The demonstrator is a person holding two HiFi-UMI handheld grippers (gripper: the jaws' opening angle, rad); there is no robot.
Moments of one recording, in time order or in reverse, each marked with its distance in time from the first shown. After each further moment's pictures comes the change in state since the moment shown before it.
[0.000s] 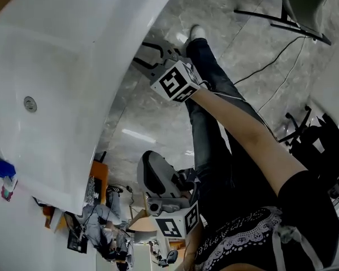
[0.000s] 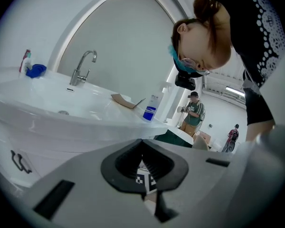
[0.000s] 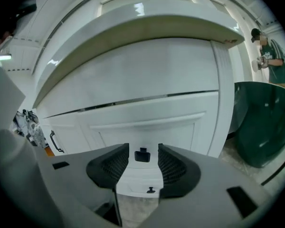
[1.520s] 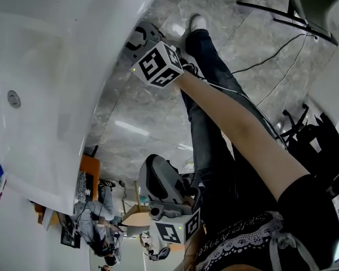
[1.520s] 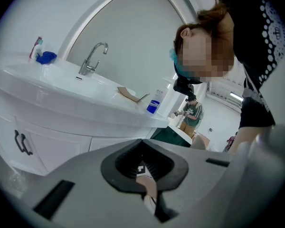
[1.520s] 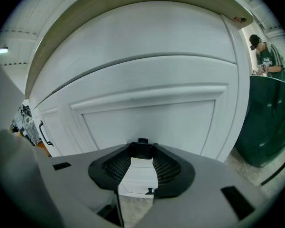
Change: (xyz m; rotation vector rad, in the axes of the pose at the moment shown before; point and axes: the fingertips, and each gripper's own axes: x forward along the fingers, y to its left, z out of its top) left arm -0.018 0.013 -0.035 -0.101 0.041 0.015; right arm 0.052 0.003 -0.026 -0.025 0.046 -0.028
